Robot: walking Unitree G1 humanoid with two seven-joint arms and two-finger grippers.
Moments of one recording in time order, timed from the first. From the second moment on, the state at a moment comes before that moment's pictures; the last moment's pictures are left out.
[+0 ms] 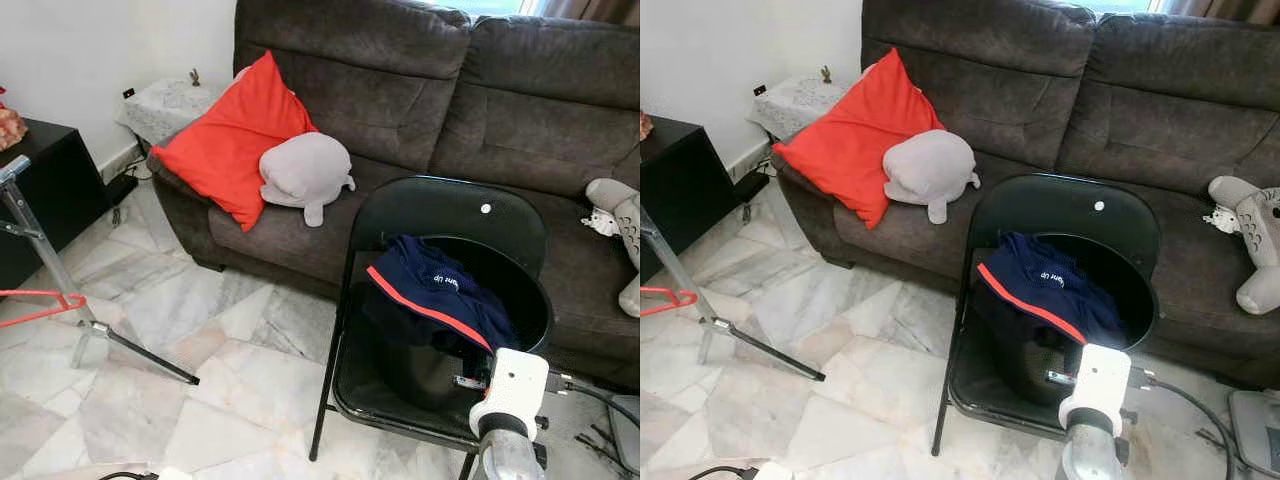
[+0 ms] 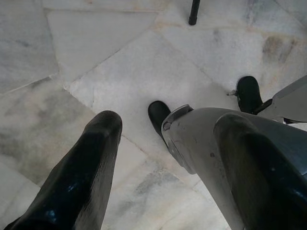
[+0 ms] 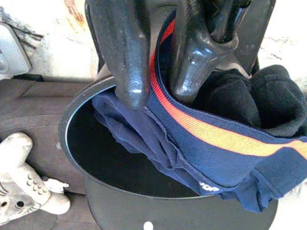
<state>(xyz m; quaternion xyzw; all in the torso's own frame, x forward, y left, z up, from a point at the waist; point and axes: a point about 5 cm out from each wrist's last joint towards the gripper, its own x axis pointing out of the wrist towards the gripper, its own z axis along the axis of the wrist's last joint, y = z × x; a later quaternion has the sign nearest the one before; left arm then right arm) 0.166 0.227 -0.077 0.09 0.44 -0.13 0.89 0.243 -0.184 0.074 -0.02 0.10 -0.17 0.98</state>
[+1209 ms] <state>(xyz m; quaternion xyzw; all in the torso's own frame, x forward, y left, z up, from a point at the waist) 0.167 0.227 -0.077 0.09 0.43 -0.13 0.89 0.280 -0.189 0.079 -0.13 0.08 -0.15 0.98</state>
